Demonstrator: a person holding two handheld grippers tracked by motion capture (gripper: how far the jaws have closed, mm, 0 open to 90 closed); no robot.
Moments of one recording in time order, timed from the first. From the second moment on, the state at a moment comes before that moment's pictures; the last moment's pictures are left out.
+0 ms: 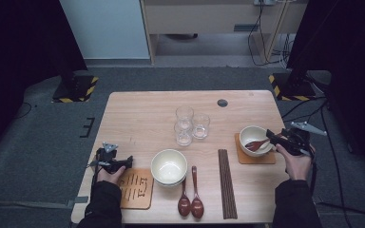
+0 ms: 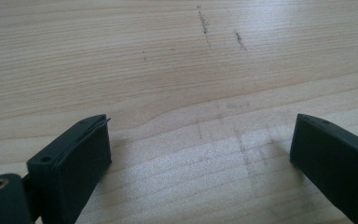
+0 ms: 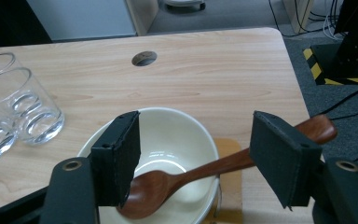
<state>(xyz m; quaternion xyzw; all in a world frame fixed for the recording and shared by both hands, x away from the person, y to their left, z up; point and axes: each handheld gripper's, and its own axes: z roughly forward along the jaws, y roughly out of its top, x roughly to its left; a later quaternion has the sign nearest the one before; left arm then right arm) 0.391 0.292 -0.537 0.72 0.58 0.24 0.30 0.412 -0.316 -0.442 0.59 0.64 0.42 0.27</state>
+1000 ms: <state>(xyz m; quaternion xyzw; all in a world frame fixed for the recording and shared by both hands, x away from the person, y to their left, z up) 0.391 0.292 -0.537 0.72 0.58 0.24 0.30 0.444 -0.315 -0.455 0.60 0.65 0.39 0.25</state>
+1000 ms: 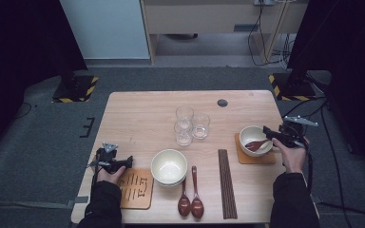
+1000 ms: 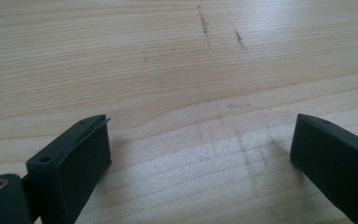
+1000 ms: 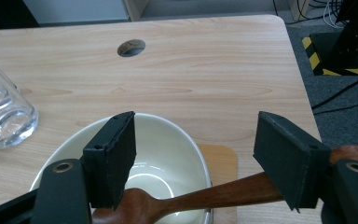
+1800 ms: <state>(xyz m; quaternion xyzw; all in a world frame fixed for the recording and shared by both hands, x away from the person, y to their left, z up) 0.391 0.292 -0.537 0.72 0.58 0.24 0.30 0.438 -0.313 -0.457 0.60 0.67 0.36 0.25</state>
